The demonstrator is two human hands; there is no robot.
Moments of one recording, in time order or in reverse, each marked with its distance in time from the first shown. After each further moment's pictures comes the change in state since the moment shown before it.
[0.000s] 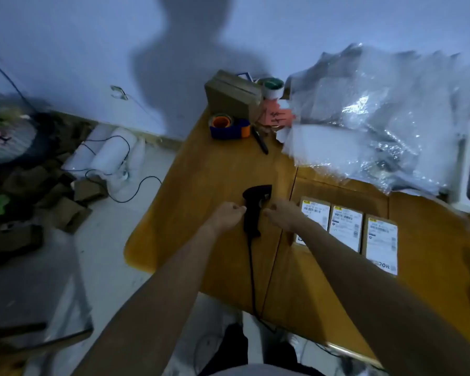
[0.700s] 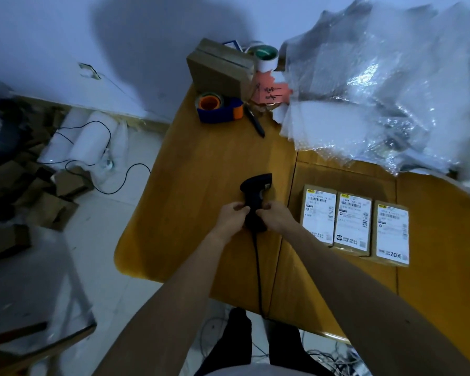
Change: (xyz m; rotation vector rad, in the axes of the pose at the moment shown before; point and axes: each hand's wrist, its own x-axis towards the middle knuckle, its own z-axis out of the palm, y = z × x) left_hand 0.026 -0.004 0.030 -0.344 0.061 -0.082; right_hand 0.024 -0.005 0.043 0.413 -0.013 0.282
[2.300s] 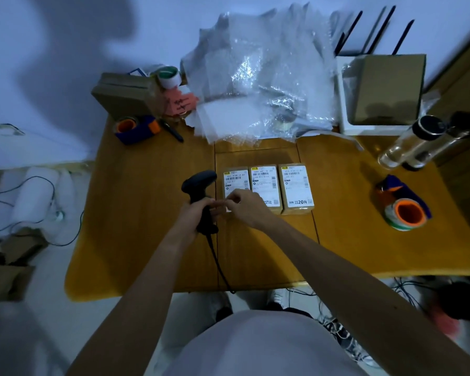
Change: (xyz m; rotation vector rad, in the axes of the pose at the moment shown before) left_hand -0.090 0.027 0.079 -0.320 -0.185 0.103; right_hand -0.101 0.092 -0.074 0.043 0.239 -0.316
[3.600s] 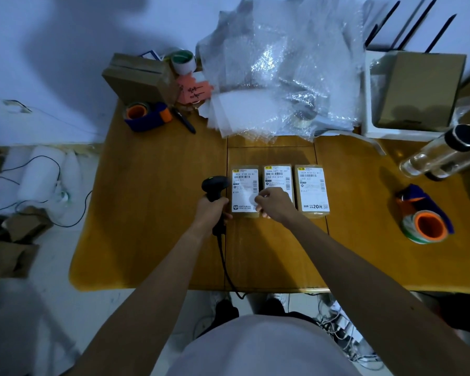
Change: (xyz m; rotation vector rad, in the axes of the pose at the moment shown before) left_hand 0.029 -0.007 0.010 0.247 0.153 -0.053; right_hand 0.027 0.032 -0.016 0.123 0.021 0.278
